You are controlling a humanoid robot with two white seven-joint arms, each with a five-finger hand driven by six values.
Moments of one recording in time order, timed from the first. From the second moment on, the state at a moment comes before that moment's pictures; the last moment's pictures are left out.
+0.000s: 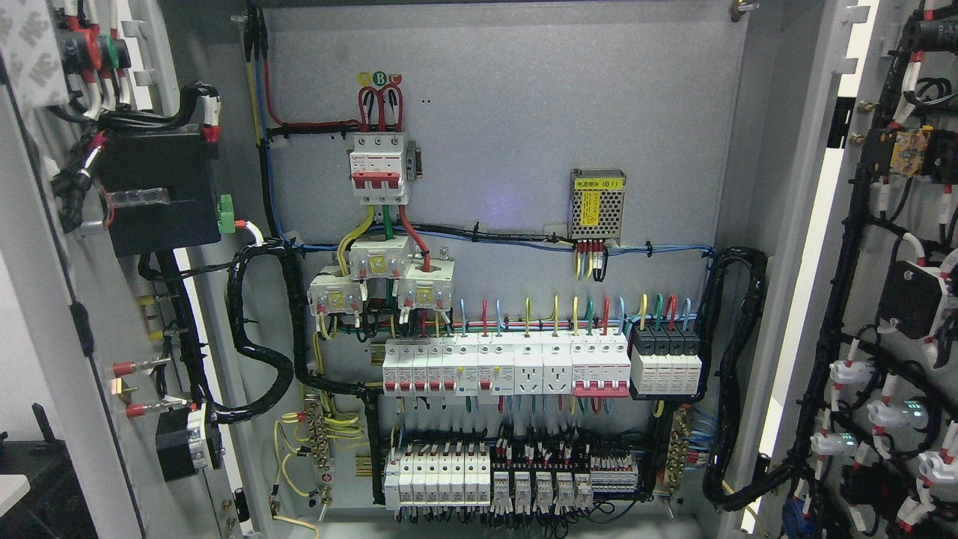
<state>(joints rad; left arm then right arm) 0.00 -0.04 0.36 0.09 -0.32 -0.13 -0.27 -0.51 -0.01 0.85 -1.66 -0.58 0.09 0.49</state>
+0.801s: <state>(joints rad) 0.00 -0.04 0.36 0.09 -0.32 -0.13 -0.27 -0.53 0.00 0.87 -1.66 -0.56 0.10 0.49</state>
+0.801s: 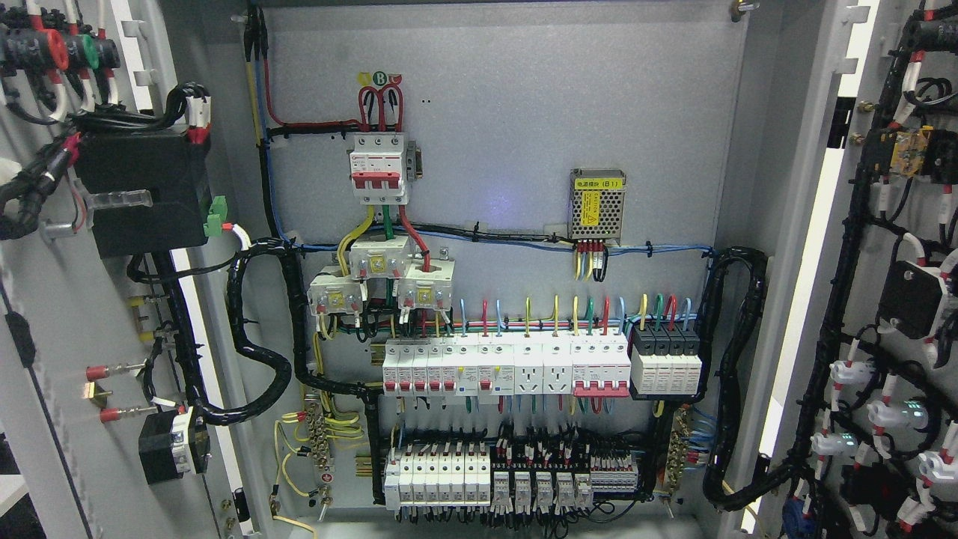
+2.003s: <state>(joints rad) 0.00 -0.04 0.36 0.09 -0.32 -0.13 -0.27 -0.48 0.01 0.85 -1.65 -0.52 0.07 0.41</state>
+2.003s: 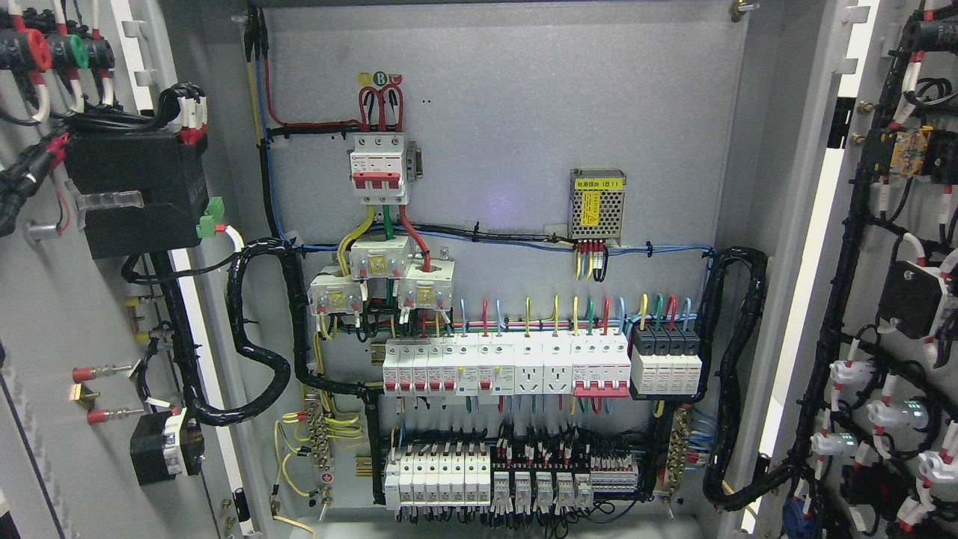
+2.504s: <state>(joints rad) 0.00 -0.04 0.36 0.09 -0.32 -0.13 -0.27 -0.36 0.00 0.79 -1.65 -0.49 0.01 0.30</state>
